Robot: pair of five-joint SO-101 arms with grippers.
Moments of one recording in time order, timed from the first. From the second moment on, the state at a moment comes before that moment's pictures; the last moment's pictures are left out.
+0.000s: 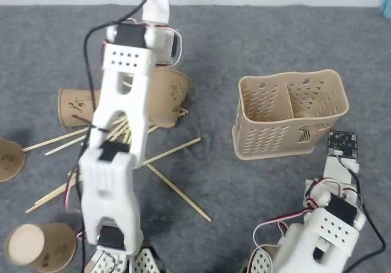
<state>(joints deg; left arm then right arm) 3.7 38.9 -52.7 86.5 4.0 28.8 -67.0 82.5 56.7 23.2</state>
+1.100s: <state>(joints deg) -0.1 41.7 -40.8 98.7 0.3 27.4 -67.0 82.5 56.7 23.2</state>
